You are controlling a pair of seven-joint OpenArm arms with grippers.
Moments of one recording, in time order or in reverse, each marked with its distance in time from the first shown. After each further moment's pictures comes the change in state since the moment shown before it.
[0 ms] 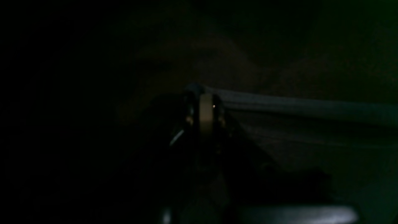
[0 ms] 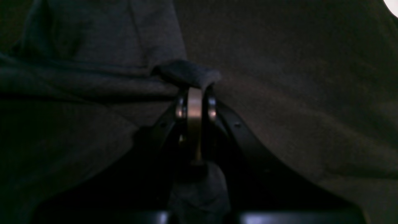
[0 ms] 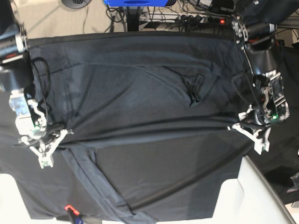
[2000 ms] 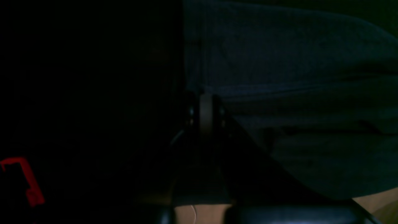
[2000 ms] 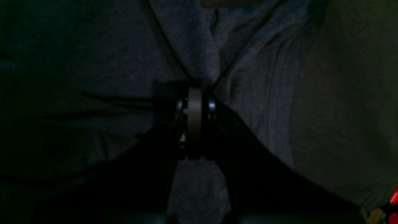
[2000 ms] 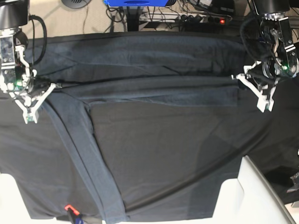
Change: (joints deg) left arm 27.2 -3.8 0.4 25.6 -15.2 -0.1 10.7; right arm -27.5 0.9 17.5 35.7 0.6 -0.5 -33.3
